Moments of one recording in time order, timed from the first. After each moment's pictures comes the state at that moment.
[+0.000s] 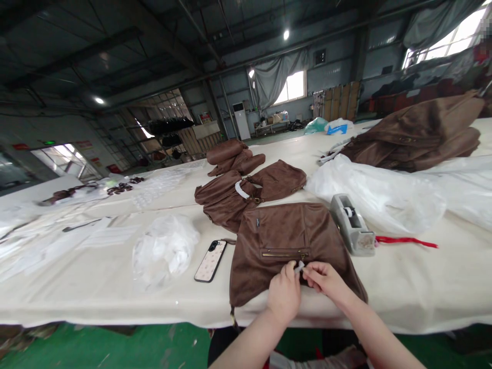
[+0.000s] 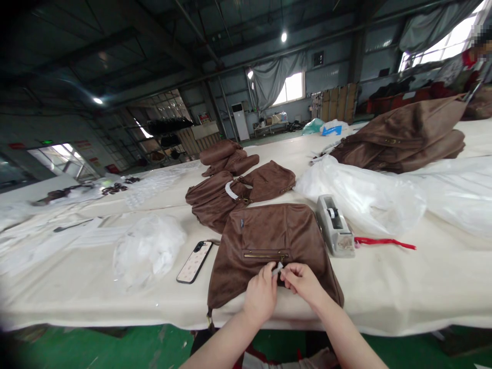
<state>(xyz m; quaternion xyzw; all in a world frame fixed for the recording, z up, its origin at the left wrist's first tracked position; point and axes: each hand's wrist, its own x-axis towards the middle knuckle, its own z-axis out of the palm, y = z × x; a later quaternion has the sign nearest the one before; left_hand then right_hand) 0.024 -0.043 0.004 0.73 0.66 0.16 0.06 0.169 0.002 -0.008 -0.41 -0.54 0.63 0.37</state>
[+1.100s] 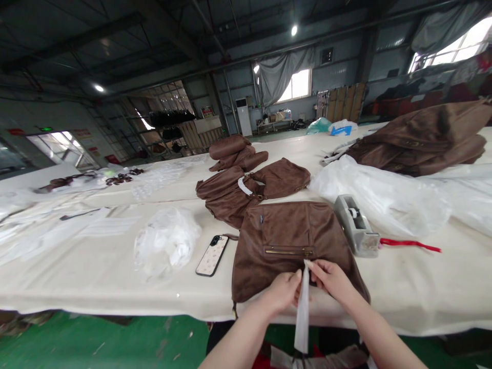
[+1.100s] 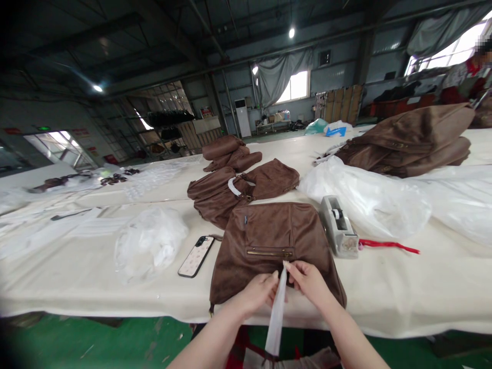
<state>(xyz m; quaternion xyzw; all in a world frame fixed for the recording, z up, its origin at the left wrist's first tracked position) -0.001 -0.044 0.034 0.47 0.52 0.30 0.65 0.173 -0.002 0.000 -0.51 -0.60 0.52 0.33</state>
